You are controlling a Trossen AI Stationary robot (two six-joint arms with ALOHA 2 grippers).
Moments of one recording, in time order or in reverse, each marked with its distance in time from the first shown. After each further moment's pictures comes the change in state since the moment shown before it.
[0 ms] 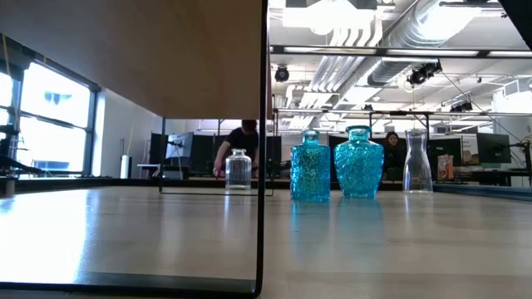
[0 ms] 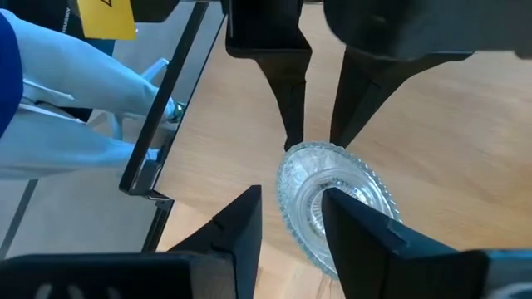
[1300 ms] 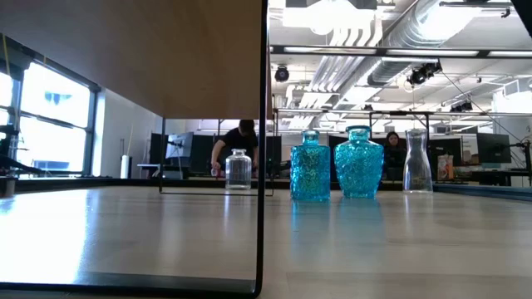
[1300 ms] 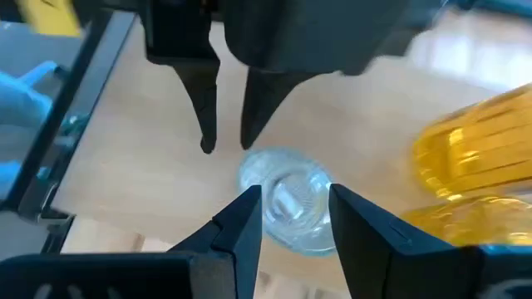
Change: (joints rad) left arm -0.013 -0.009 0.001 -0.038 0.008 -0.012; right arm 0.044 -0.055 0.001 0.002 0.328 -0.026
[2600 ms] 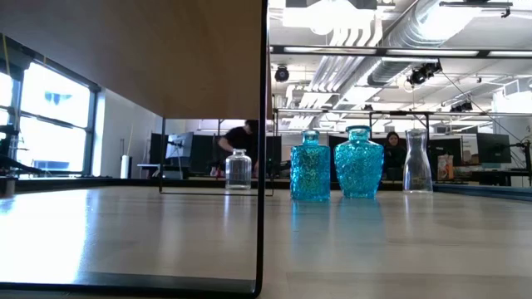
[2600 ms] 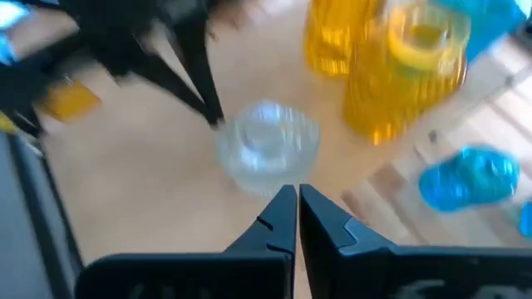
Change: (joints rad) left arm 0.019 -0.053 0.000 -0.128 -0.055 0.459; right arm 0.241 -0.020 -0.008 -0.174 0.564 0.986
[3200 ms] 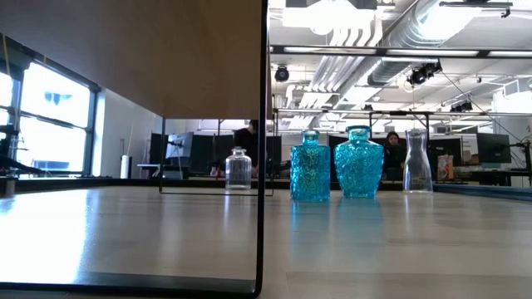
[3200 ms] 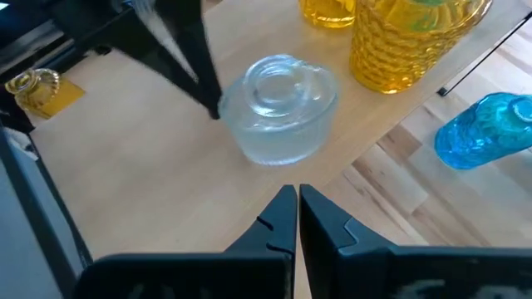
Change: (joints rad) left arm 0.051 0.000 0.000 0.122 0.090 0.110; right arm 0.038 0.042 0.000 -0.024 0.003 0.174
